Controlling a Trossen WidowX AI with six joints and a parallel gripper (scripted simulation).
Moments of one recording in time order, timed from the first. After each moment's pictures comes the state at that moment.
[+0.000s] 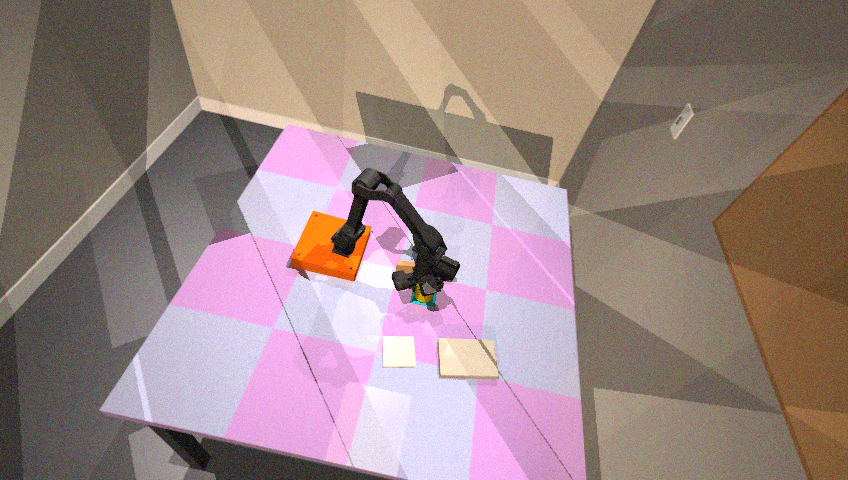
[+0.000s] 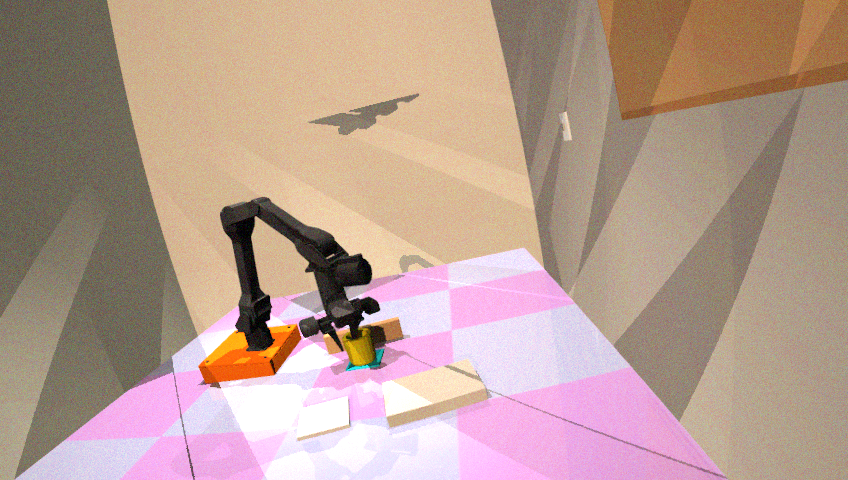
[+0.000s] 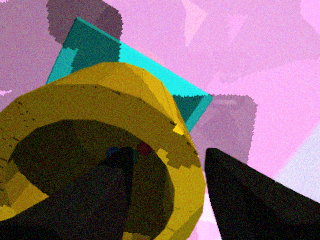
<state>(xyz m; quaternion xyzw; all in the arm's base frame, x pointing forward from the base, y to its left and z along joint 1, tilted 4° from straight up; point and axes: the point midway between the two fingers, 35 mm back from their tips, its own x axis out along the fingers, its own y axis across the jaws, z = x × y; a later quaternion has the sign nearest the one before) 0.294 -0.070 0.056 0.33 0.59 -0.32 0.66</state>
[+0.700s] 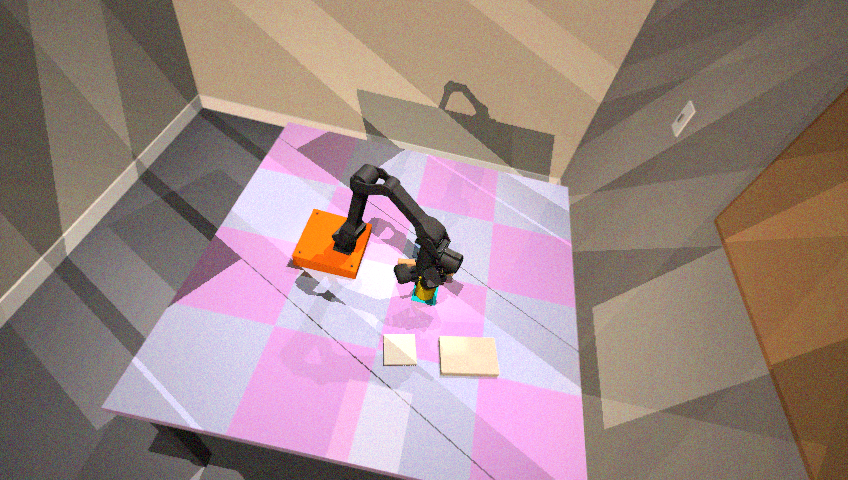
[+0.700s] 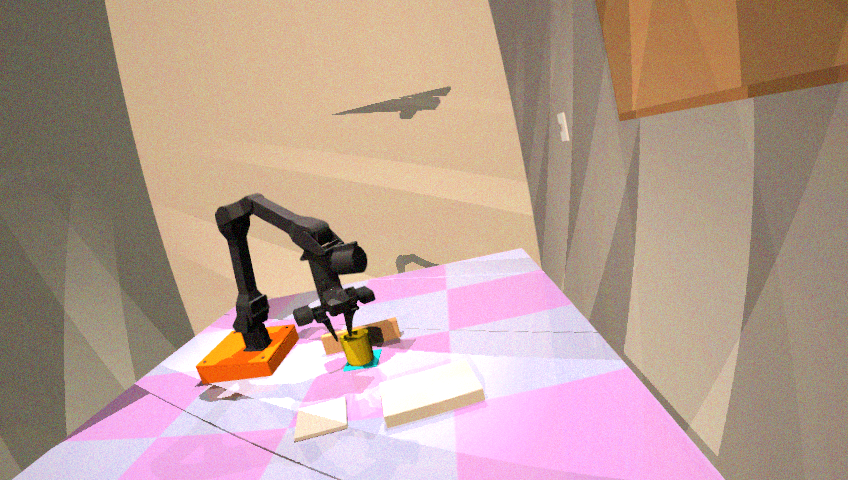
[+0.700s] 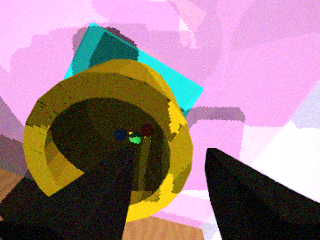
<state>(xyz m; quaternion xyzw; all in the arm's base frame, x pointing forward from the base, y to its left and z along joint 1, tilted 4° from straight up) 0.293 -0.070 0.085 0.33 0.59 -0.32 0.66</state>
